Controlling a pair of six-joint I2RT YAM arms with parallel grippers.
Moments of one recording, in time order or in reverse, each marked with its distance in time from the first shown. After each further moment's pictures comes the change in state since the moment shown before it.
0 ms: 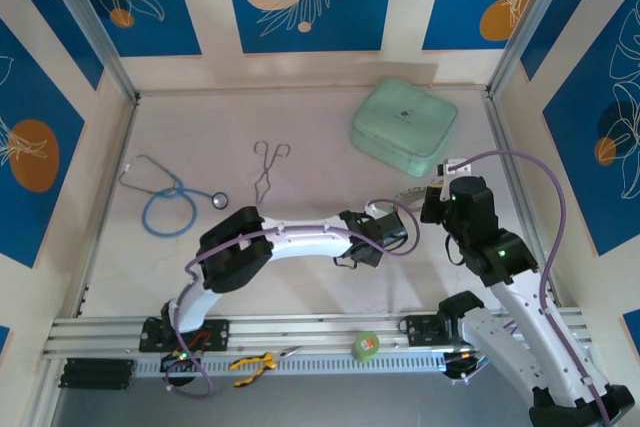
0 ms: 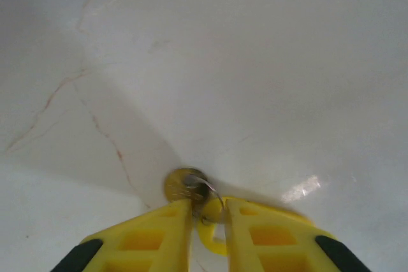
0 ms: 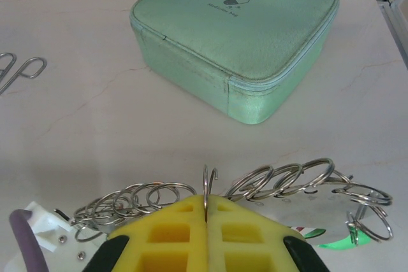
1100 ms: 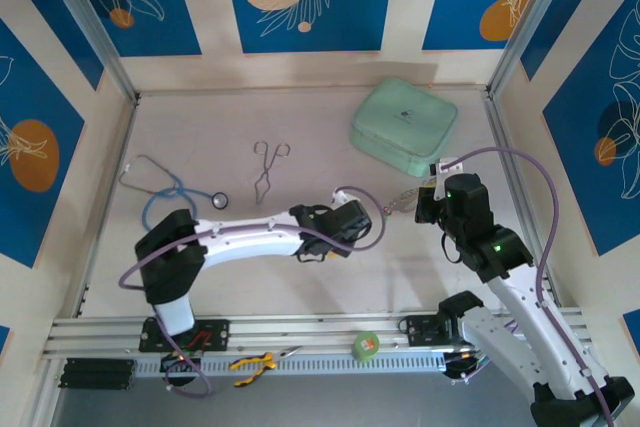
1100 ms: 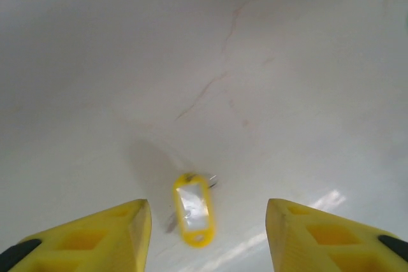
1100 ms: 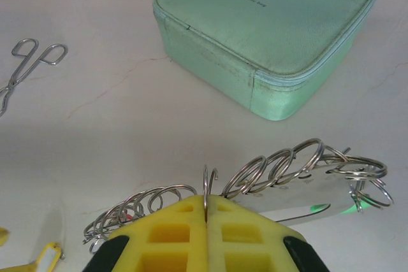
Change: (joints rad) left arm 0.060 -0.332 -0.272 0.095 -0.033 0.074; right arm 0.020 0.035 0.000 0.014 -0.056 -0.004
